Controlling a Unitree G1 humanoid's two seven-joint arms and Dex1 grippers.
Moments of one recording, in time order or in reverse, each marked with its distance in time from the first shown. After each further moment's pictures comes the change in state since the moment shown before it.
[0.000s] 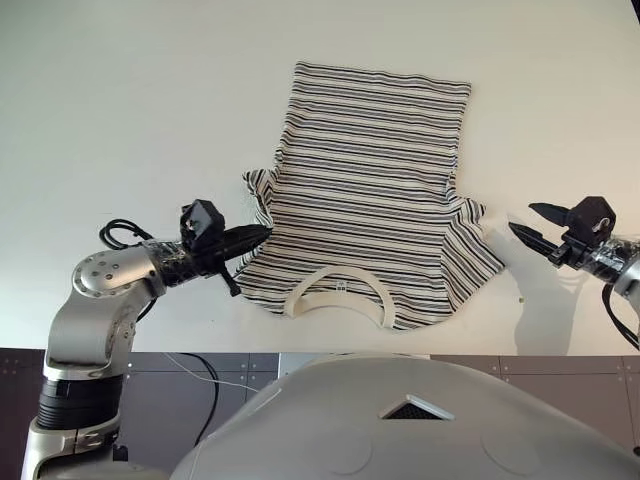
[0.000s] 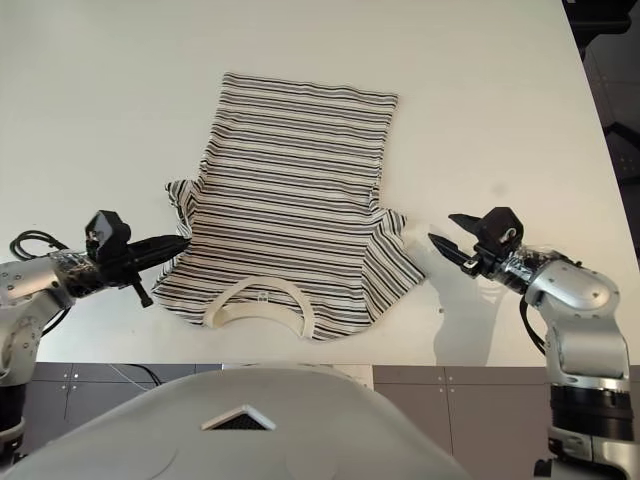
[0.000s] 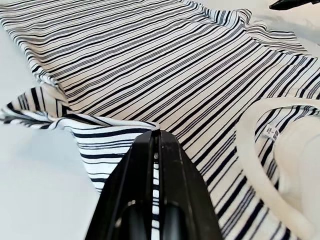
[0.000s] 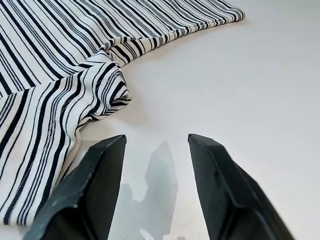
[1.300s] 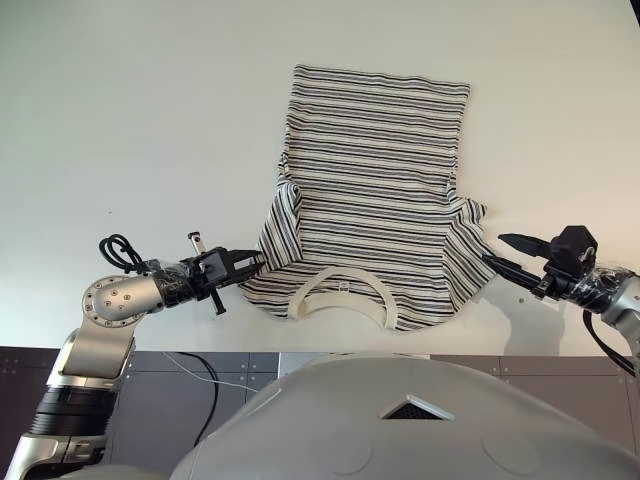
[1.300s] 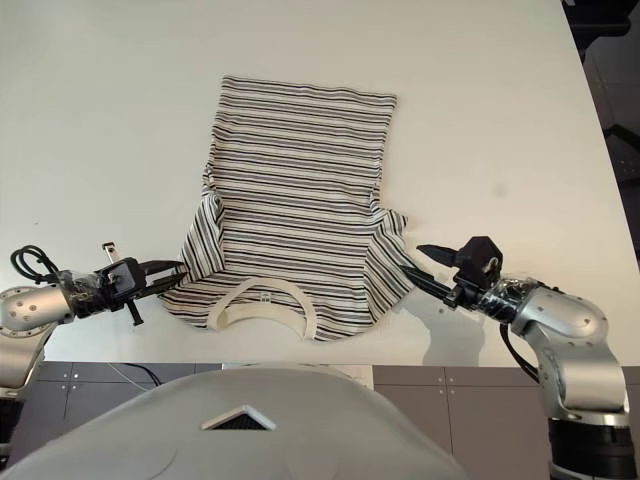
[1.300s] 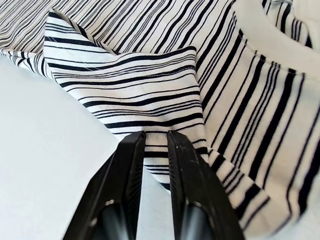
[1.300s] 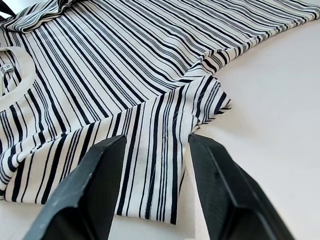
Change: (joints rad) left arm 0.125 0.079 -0.075 0.272 0.272 -0.610 -0.019; right arm 0.168 0.014 -0.002 -0.206 0.148 0.101 0.090
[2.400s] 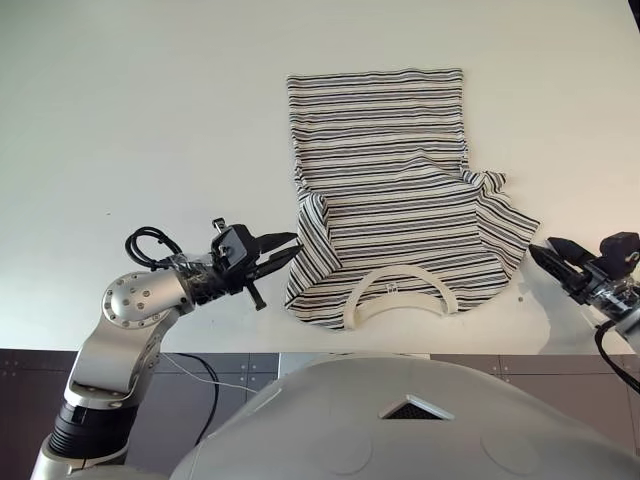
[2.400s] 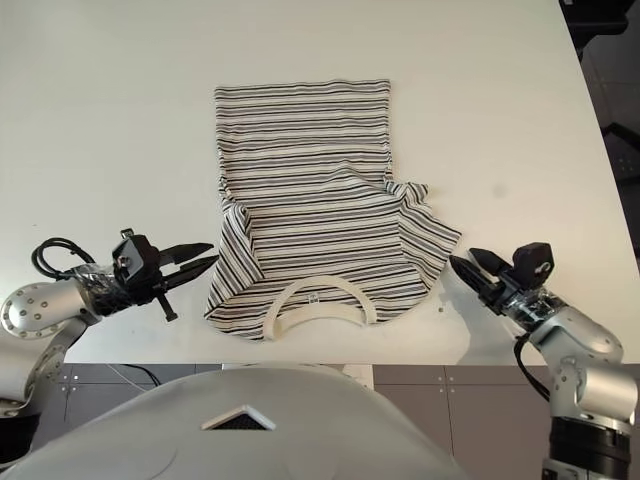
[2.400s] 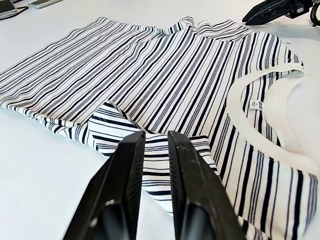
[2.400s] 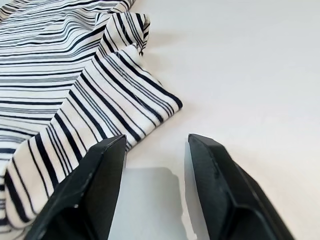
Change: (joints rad) left arm 0.016 -0.103 -0.024 -0.421 -0.233 0.440 0.149; right arm -0.050 0.099 -0.158 0.254 0.144 0.128 -0.179
